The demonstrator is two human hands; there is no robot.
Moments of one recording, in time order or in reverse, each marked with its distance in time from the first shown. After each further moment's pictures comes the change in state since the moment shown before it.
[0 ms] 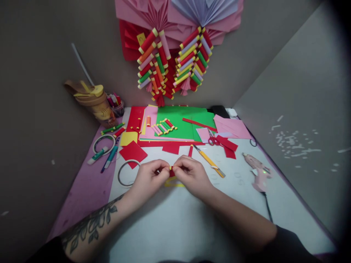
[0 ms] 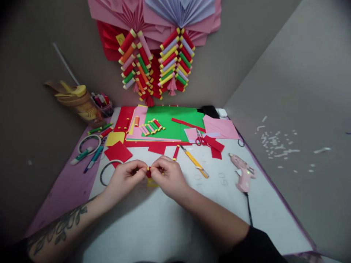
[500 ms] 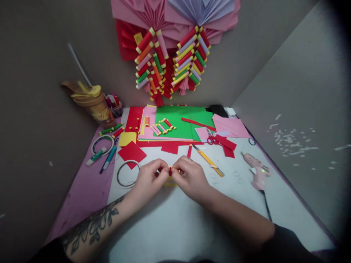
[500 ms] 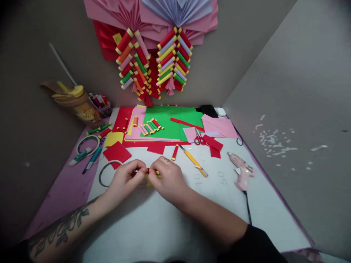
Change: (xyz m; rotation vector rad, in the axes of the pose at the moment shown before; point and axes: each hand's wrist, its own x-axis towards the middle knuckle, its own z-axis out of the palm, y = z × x) left_hand -0.001 0.002 0.003 0.004 0.001 0.003; right_hand -0.005 0.001 0.001 -0.256 0.051 -0.185
